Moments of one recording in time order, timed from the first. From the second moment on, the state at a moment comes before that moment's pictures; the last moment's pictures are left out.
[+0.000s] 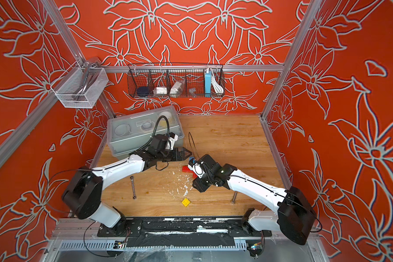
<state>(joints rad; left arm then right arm) -0.50 1.47 0.96 -0.11 0.34 -0.61 0.88 1.25 0.79 -0.59 -0.19 0.10</state>
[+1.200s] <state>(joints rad) -0.33 0.94 0.44 -0.42 0.55 -0.74 1.23 1.54 0.86 -0.52 -0.03 0.30</state>
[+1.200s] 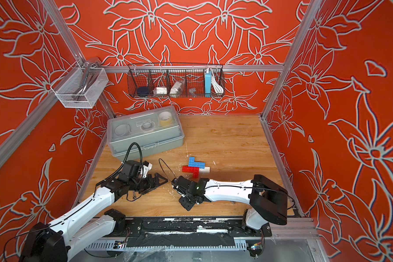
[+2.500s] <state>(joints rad) -0.36 1.29 0.47 0.22 0.64 -1.10 0.70 1.53 1.30 -0.91 -0.15 -0.44</state>
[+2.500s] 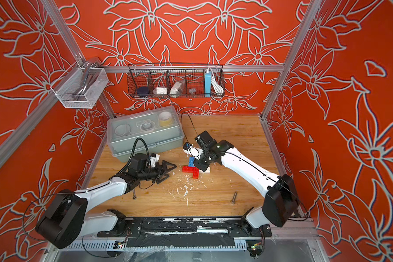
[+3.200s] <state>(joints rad) -0.39 1.51 0.52 0.33 0.71 -1.05 0.68 1.88 1.52 -1.01 -0.18 -0.75</state>
